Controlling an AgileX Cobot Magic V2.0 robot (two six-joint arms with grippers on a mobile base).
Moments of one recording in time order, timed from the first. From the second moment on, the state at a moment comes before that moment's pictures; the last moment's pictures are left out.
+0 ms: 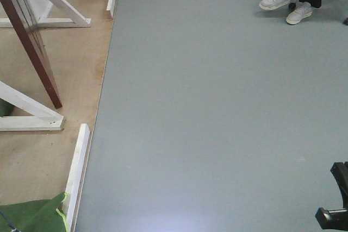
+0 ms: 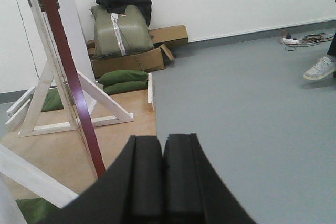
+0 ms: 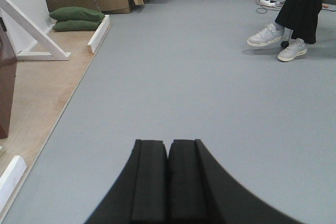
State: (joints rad) left arm -0.01 -0.01 0.03 -0.11 0.15 0.16; right arm 0.05 -0.01 0.03 0.07 0.37 -0.05
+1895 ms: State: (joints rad) left arm -0.01 -0.01 0.03 -0.11 0.15 0.16; right arm 0.05 -0.01 0.03 0.07 0.37 -0.05
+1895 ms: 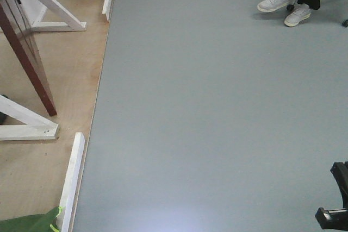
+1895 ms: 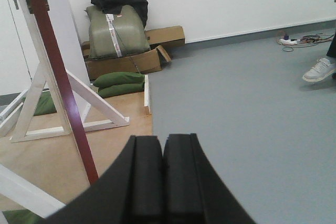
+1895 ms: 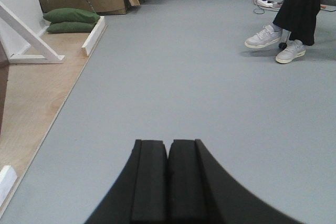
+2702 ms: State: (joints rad) left arm -0.01 -0.01 0.03 -0.11 0.15 0.16; right arm 0.05 -0.01 0.03 0.07 0.37 -0.05
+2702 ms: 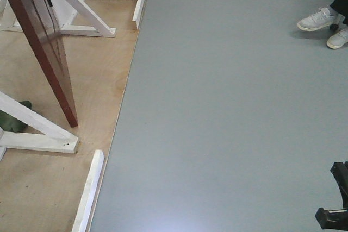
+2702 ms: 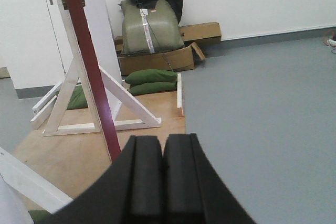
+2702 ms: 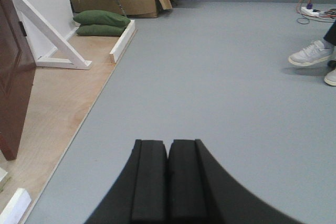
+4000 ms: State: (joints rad) left arm -0.01 -0.01 0.03 -0.11 0.15 0.16; right arm 0.05 -0.01 0.03 0.07 0.37 -0.05
